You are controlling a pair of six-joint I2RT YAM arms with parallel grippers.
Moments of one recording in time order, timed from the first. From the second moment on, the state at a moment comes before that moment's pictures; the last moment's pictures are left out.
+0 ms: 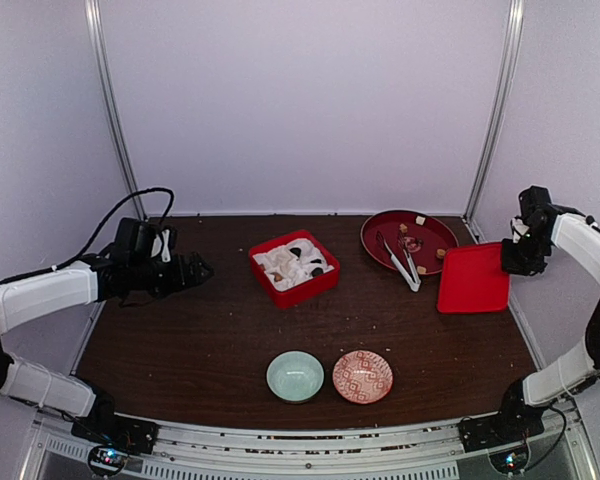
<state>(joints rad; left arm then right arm) -0.38 1.25 0.75 -0.20 0.17 -0.55 -0.18 1.37 1.13 -0.83 0.14 0.12</state>
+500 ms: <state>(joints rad) -0.38 1.22 0.77 -0.24 0.13 -0.52 -0.18 1.28 1.15 -0.78 0.00 0.14</state>
